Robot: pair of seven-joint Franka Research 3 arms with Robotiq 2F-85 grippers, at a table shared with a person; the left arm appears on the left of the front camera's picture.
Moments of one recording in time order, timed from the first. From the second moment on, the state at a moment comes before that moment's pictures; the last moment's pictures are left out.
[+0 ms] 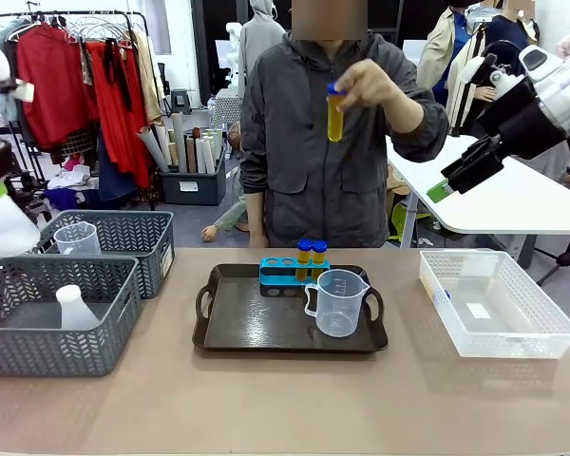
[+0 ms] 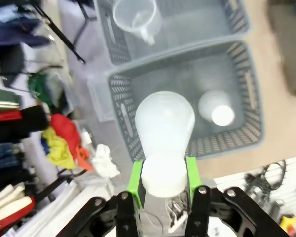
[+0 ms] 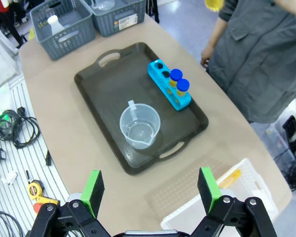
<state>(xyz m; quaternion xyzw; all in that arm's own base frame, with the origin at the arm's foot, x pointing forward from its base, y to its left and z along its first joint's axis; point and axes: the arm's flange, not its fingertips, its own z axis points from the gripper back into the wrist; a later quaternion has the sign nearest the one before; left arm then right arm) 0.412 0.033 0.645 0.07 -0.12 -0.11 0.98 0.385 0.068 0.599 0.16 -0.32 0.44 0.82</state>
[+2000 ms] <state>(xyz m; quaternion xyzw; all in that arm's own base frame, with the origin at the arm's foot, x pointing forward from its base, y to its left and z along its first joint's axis) 0.412 -0.154 0.750 0.08 -0.16 -0.31 0.93 0.385 0.068 0.599 0.16 -0.32 0.44 0.82</state>
